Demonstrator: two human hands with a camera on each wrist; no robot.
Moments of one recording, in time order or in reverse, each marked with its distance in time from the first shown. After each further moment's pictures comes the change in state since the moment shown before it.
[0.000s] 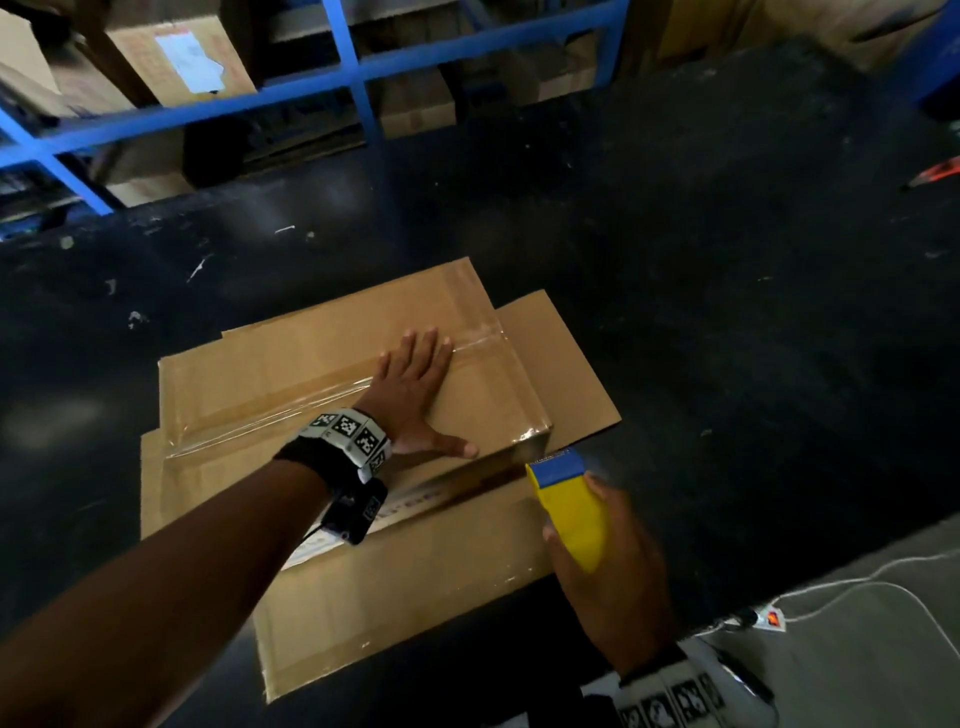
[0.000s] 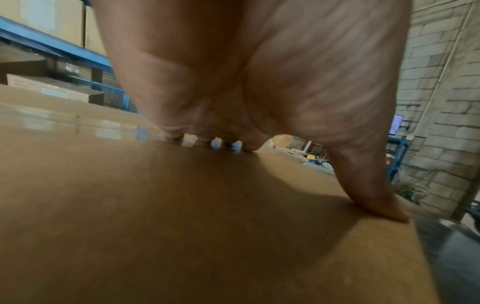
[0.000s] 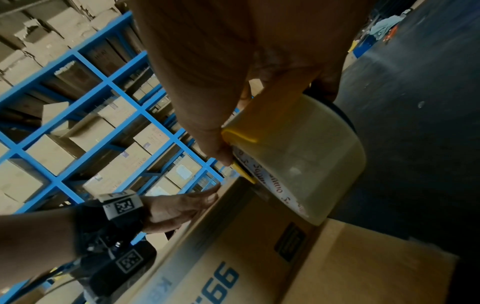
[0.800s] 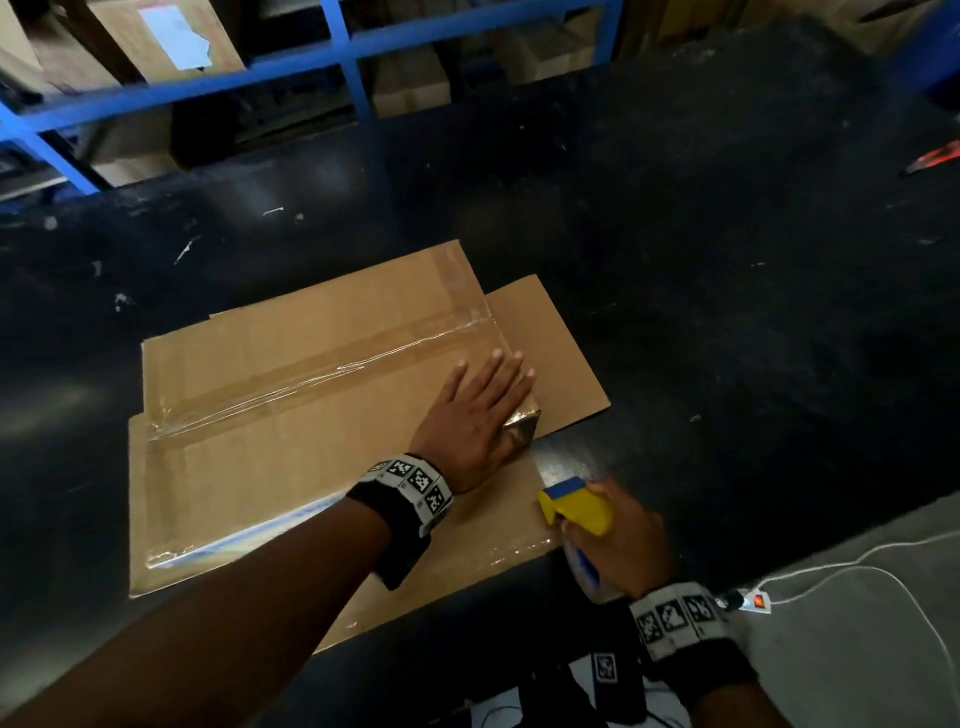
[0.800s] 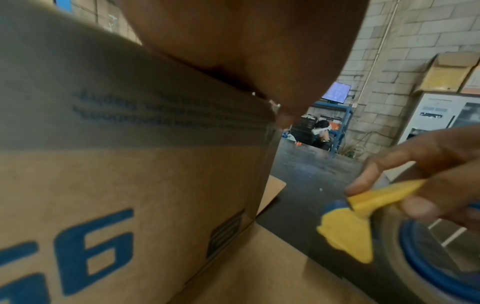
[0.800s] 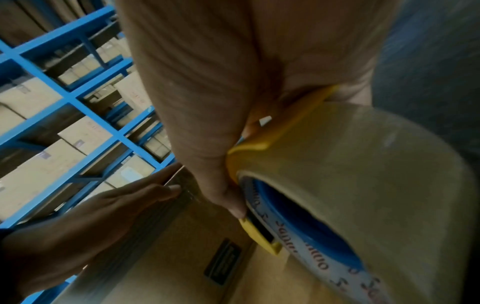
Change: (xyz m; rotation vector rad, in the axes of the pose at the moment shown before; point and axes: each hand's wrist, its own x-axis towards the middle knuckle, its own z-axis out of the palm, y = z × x) left_hand -0.011 0.092 0.043 0.050 0.312 0.271; right_hand 0.053 0.050 -0.015 -0.182 -0.288 0.167
